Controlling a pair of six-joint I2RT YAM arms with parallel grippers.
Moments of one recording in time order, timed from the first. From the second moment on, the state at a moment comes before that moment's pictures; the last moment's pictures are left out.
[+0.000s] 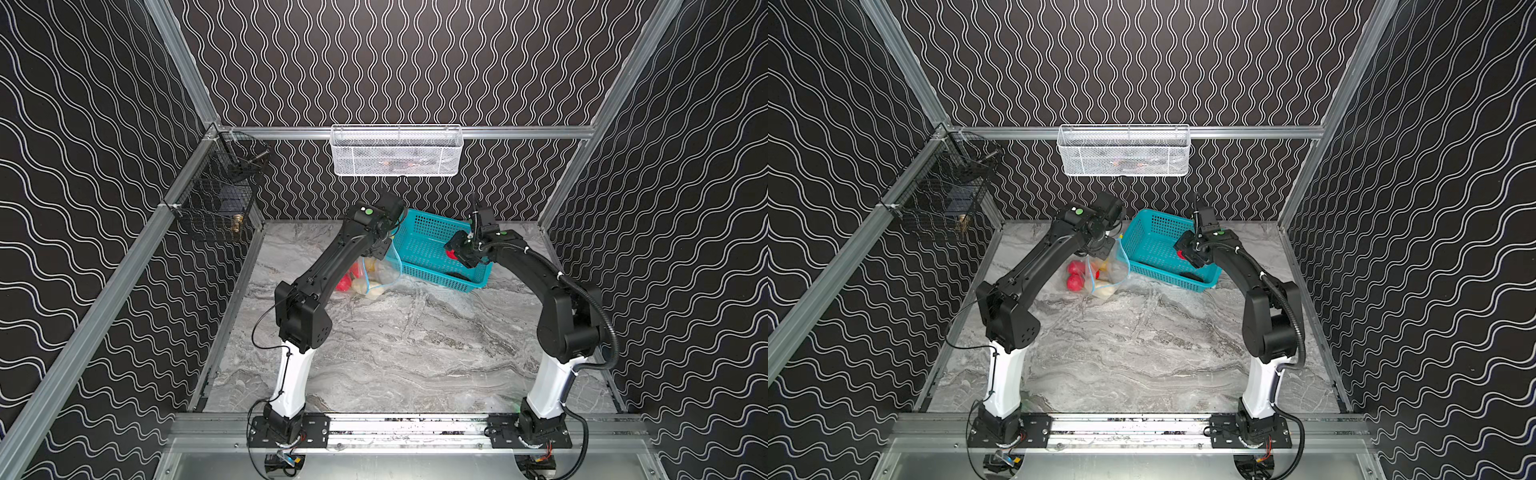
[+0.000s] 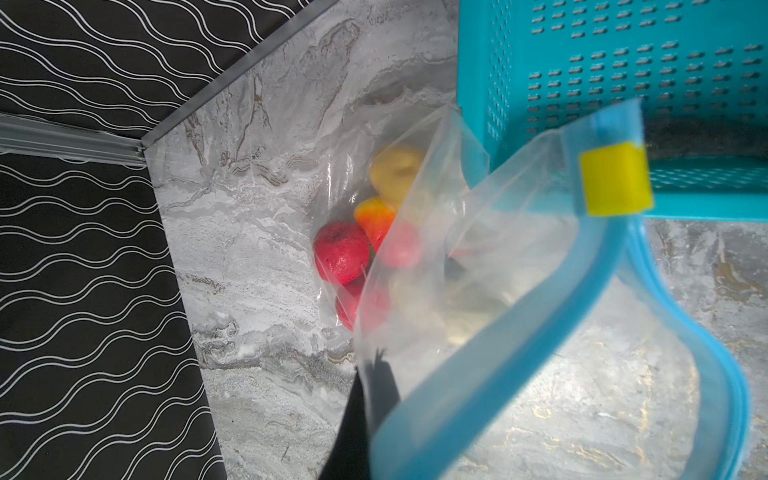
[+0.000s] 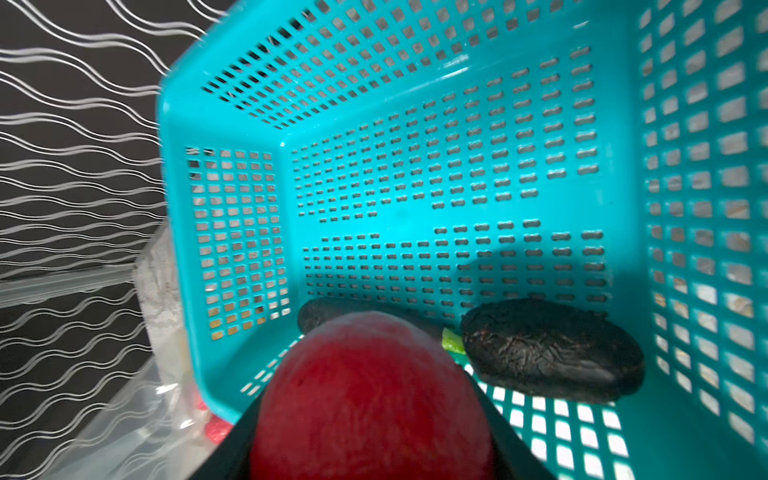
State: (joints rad) left arm -0.56 2.12 2.27 -1.35 -0.44 -0.07; right arm 0.27 1.88 1.59 -0.58 -0.16 0.89
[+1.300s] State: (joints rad) left arm -0.56 2.11 2.27 -1.34 -0.42 -0.07; right arm 0.51 1.74 1.60 -0.51 -0.11 0.92
